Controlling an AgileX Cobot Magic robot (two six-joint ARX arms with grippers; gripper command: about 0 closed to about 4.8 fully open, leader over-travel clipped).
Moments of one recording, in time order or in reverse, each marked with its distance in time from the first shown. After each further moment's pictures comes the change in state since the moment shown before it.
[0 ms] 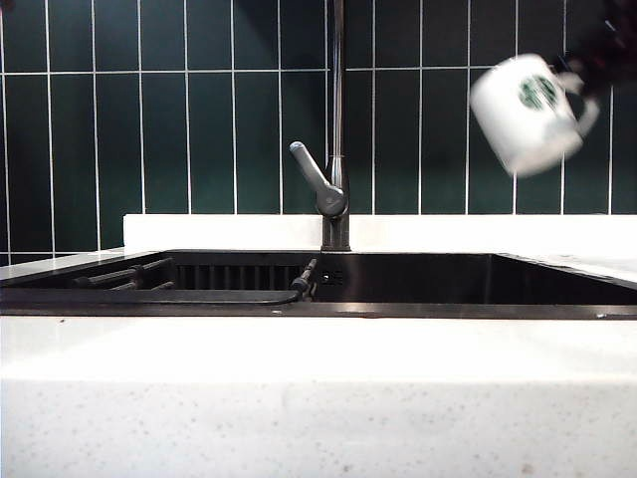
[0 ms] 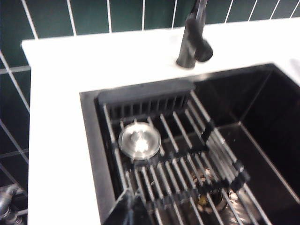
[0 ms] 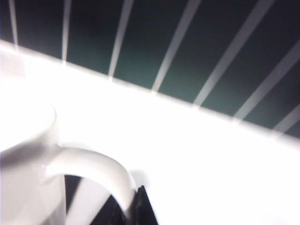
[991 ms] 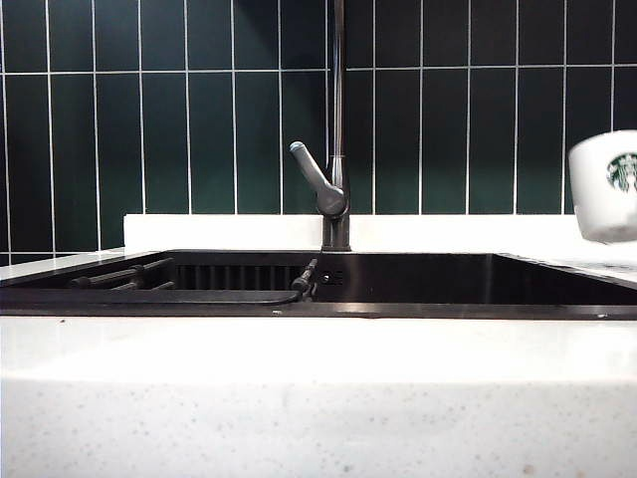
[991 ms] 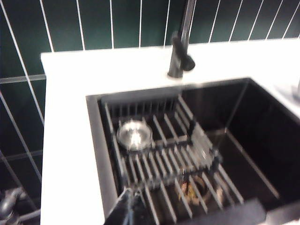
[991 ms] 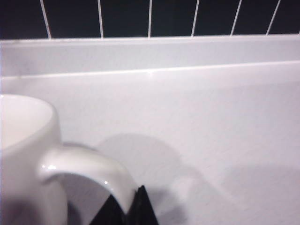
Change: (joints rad) left arm -0.001 -0.398 -0.013 -0.282 -0.004 -0.029; right arm -0.146 0.038 -0.469 0.590 0.132 0.293
